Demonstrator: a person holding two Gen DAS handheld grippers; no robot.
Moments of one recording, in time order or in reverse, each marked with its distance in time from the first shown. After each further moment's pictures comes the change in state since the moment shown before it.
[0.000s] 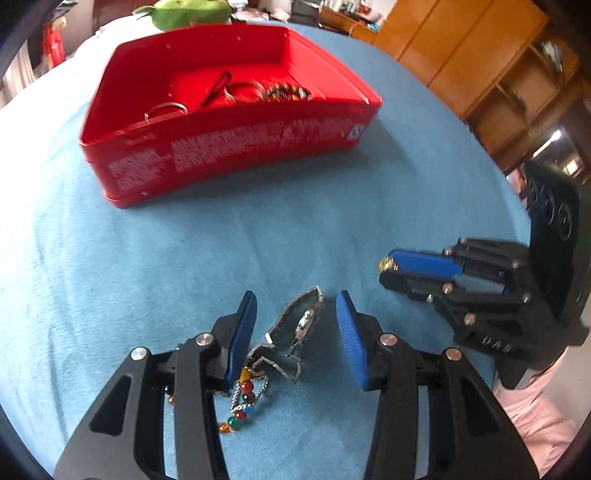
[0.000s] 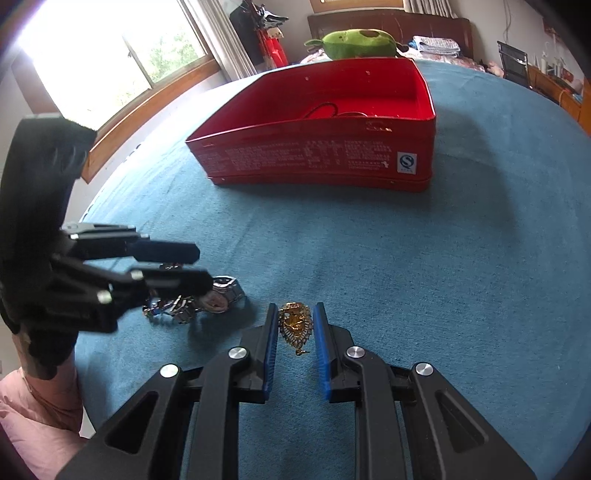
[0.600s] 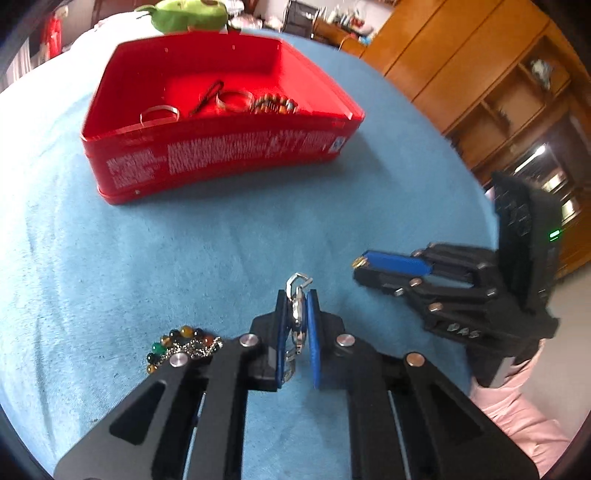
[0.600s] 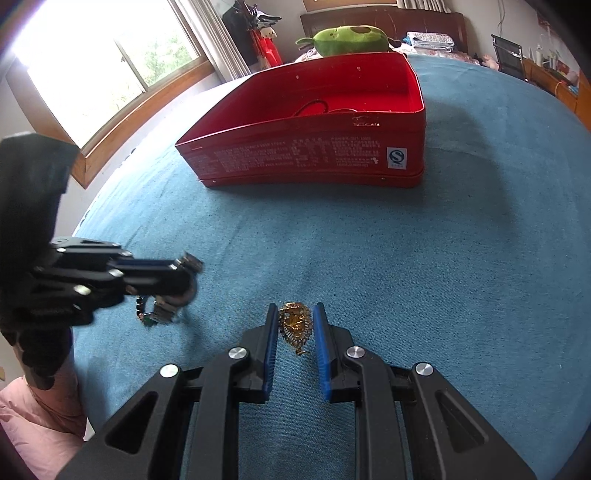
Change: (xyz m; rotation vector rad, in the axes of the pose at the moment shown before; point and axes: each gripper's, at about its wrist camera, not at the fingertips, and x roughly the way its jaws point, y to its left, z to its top) left arm -0.022 0.006 -0.011 -0.048 -0.074 -0.108; right arm 0.003 -0.005 0.001 0.018 -0.005 0.006
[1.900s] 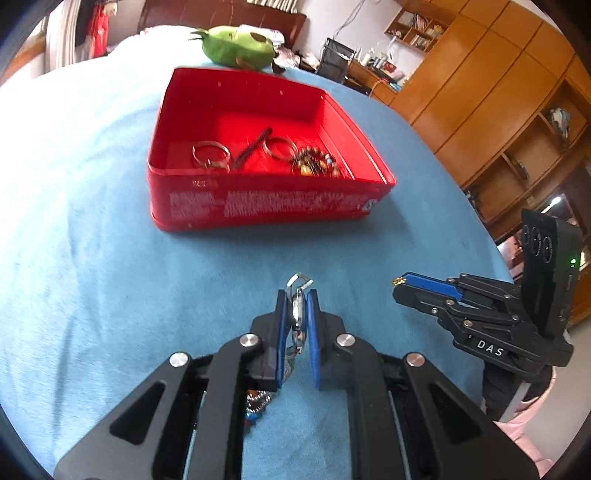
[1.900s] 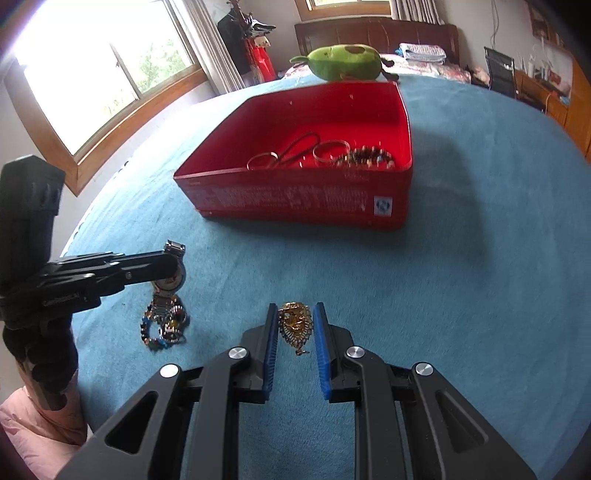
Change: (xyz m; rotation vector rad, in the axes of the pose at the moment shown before) left arm -0.026 0.020 0.013 -0.119 -0.156 0.087; right arm -0.031 0.009 0.032 -0.024 -0.041 -0.076
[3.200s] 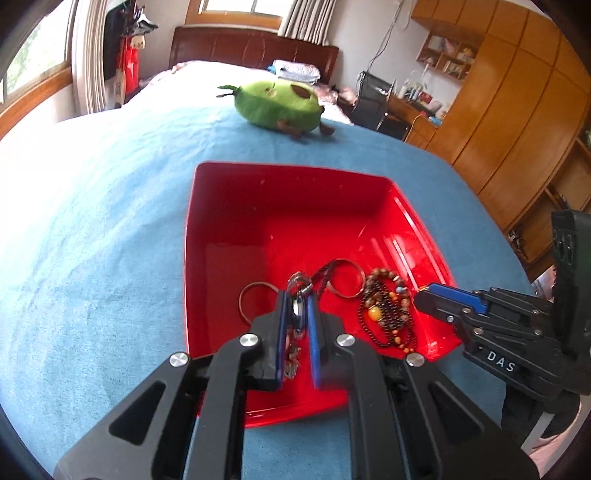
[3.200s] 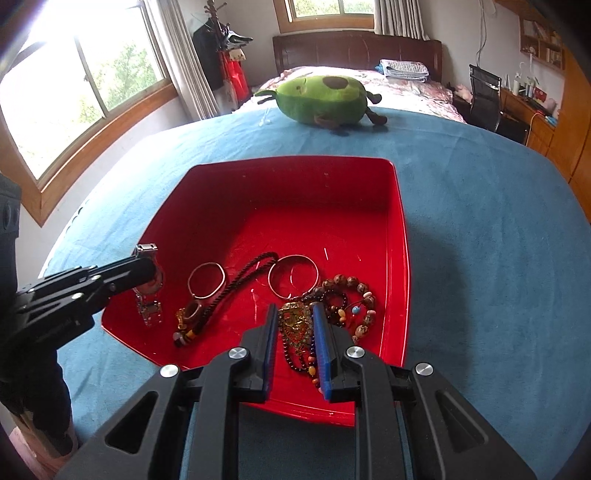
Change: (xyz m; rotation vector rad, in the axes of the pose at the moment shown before) left arm 0.037 0.024 0.130 -0.021 -0.122 0.171; right arm 0.070 -0.031 0.134 0.031 -0.029 -0.106
